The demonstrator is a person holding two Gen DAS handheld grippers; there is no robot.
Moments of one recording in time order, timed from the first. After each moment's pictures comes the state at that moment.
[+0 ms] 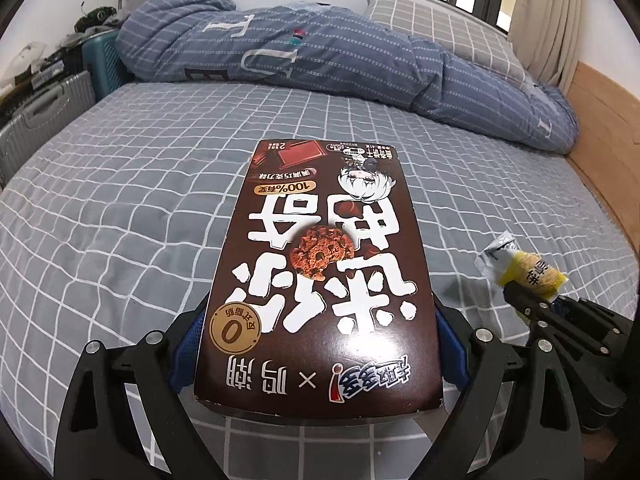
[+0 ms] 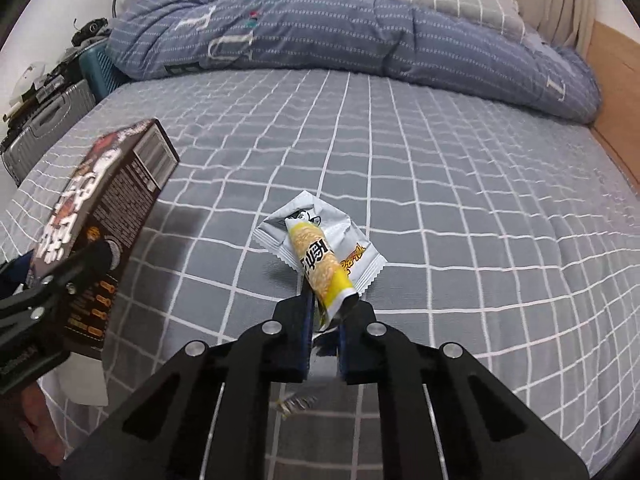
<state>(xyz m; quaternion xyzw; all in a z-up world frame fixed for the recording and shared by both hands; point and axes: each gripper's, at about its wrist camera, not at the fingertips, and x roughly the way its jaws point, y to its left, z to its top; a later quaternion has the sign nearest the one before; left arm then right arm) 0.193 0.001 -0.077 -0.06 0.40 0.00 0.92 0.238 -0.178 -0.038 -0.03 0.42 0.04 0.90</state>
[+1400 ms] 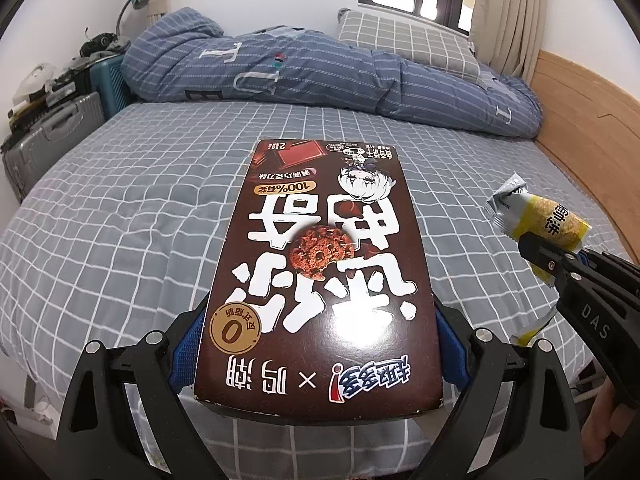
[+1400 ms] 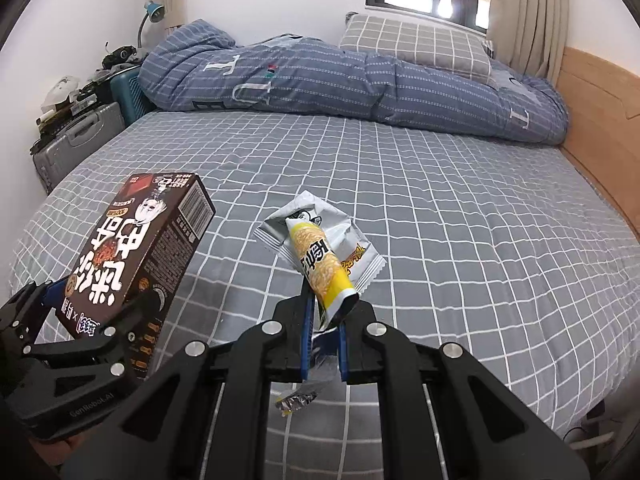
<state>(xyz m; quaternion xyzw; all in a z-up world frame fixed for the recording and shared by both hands) 0.053 -0.010 -0.036 -0.03 0.37 -0.03 0.93 0.089 -0.178 0.040 -0.04 0.36 0.04 0.93</state>
